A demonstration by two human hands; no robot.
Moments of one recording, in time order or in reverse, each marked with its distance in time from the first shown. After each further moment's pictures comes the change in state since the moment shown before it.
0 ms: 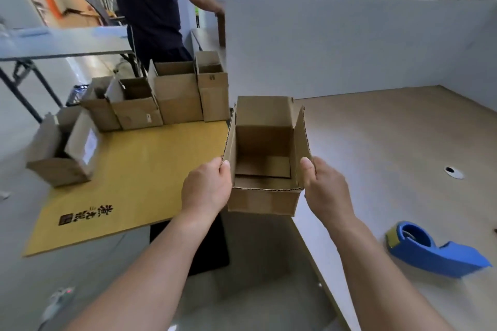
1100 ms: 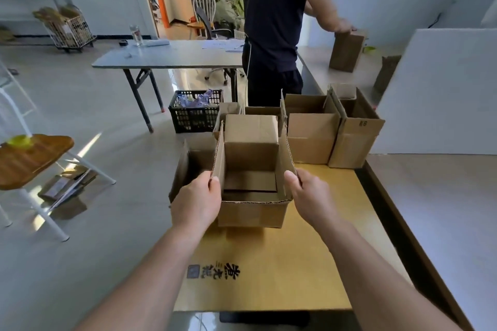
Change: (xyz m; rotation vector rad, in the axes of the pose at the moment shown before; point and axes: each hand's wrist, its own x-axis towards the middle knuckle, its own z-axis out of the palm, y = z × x) left_hand 0.174 -0.262 -0.161 0.124 0.185 -0.311; right_hand 0.100 -0.249 0.279 0.071 -0.365 -0.224
